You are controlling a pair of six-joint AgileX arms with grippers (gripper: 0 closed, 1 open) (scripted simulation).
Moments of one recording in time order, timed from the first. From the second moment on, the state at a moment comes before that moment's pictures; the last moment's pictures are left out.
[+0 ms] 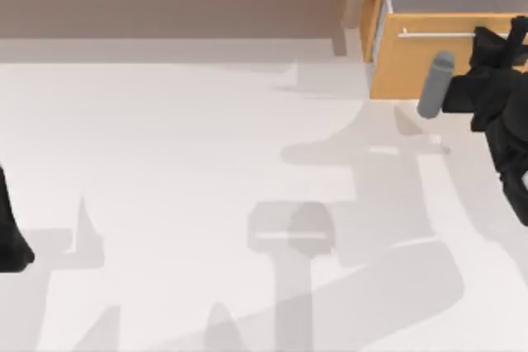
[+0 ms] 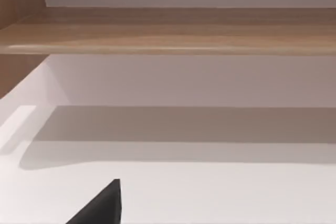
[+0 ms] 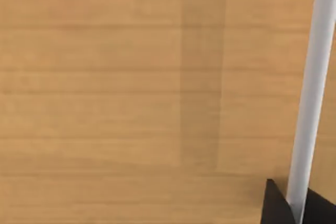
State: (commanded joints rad) left arm 0.00 0.00 0.00 0.00 0.00 0.00; right arm 0.20 2.16 0.78 1.37 0.23 -1.55
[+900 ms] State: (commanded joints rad) left arm 0.00 0.00 0.00 0.00 0.00 0.00; right arm 0.17 2.28 1.05 1.22 0.20 -1.55
